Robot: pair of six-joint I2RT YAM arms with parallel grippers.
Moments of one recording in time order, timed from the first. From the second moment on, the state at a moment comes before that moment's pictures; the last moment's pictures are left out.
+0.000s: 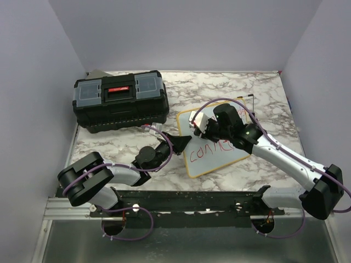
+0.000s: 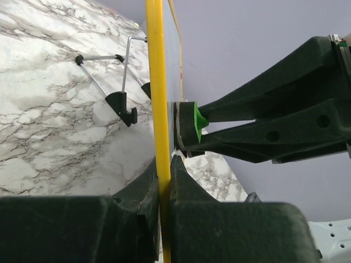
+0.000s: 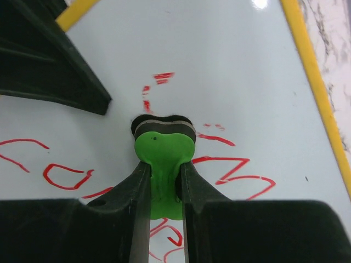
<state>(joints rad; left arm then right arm) -0.92 1.43 0.31 1.26 -0.18 -0.79 0.72 1.26 1.04 -0.46 -0.15 -0.62</state>
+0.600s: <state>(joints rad) -0.92 1.43 0.33 1.25 -0.18 -0.79 0.77 1.30 1.12 -0.41 -0.11 -0.53</state>
